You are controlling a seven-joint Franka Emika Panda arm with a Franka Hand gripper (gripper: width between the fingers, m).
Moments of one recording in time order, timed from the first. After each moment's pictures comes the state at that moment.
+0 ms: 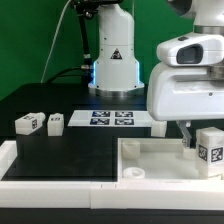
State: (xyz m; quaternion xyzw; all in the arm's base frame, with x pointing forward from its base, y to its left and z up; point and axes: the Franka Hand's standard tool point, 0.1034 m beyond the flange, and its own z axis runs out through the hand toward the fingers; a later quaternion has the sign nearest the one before) arm 0.639 0.122 0.077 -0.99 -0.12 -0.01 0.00
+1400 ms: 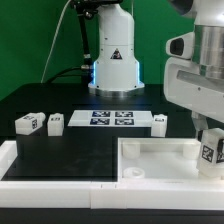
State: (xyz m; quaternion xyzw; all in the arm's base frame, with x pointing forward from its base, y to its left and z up) arm 0.638 0.122 0.075 -0.86 0.52 -0.01 0.00
